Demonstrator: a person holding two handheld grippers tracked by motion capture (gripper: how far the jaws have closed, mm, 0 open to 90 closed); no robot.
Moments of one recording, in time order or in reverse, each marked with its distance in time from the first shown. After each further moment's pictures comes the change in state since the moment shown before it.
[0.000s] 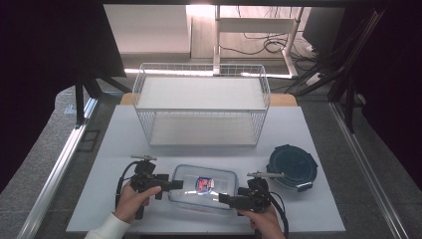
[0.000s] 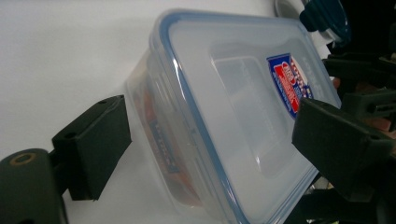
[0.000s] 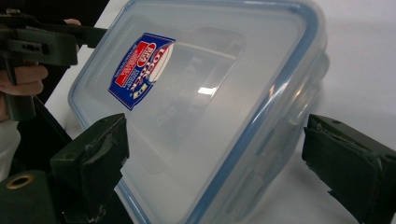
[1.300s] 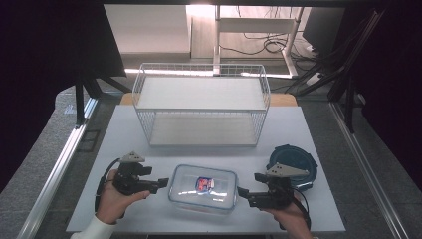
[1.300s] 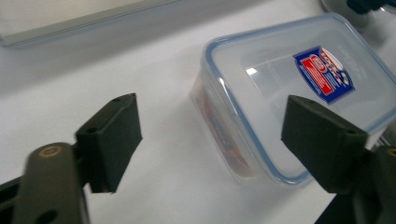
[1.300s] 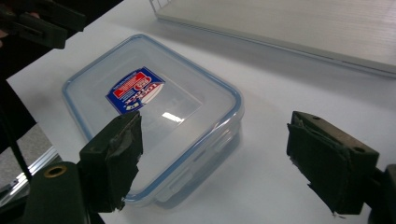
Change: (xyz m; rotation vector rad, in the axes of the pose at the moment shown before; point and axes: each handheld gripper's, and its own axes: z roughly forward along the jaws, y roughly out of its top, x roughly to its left) left arm -0.021 -0.001 -0.048 -0.059 0.285 0.209; right arm 0.004 0.019 -0.064 -0.123 -0.111 -0.352
